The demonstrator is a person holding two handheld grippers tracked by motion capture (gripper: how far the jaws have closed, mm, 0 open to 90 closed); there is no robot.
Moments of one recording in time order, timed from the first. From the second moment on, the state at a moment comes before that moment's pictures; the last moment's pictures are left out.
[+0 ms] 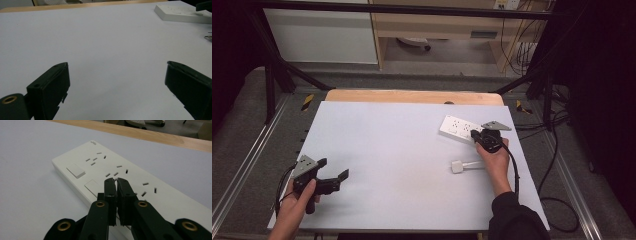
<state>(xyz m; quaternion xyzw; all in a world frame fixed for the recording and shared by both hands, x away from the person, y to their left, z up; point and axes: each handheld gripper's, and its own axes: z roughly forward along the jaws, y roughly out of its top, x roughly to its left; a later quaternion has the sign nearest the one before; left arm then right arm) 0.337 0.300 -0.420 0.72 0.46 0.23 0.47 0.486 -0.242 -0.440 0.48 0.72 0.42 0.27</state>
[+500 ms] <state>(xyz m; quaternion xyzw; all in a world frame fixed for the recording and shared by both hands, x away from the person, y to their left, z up) 0.337 0.300 -0.420 0.72 0.46 0.23 0.47 0.485 -0.240 -0.435 0.48 0.72 0.42 0.27</state>
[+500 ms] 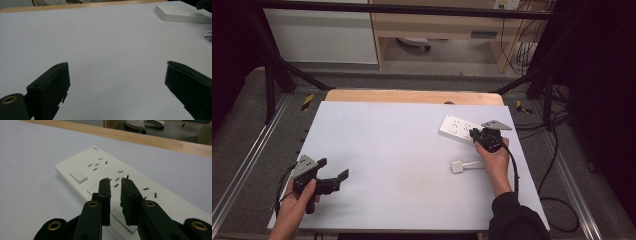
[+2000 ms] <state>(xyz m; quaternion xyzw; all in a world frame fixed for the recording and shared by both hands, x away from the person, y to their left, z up) 0.337 0.301 -0.420 0.72 0.46 0.23 0.47 0.482 -0.224 -0.418 0.50 0.71 0.41 0.28</state>
